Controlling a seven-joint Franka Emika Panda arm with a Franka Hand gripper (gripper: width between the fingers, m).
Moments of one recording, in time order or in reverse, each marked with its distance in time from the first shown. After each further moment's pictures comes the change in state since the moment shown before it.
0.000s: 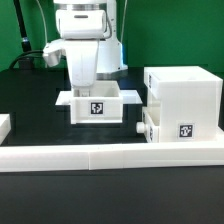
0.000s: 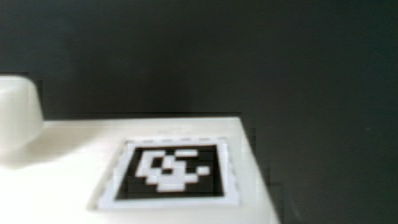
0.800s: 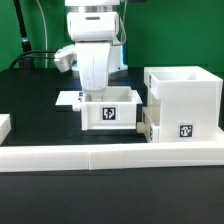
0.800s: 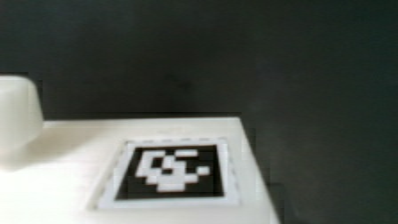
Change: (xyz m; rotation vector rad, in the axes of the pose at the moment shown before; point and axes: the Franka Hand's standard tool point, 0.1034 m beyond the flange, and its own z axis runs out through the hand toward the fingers) arm 0.024 0.015 0.007 -0.038 0.018 0.067
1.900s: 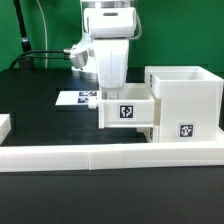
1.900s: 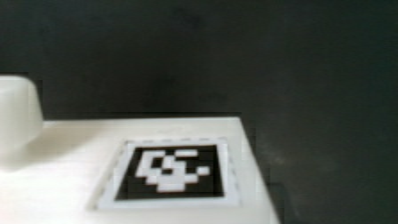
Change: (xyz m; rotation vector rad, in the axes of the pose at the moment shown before) arm 0.022 0.011 -0.009 0.026 0.002 0.003
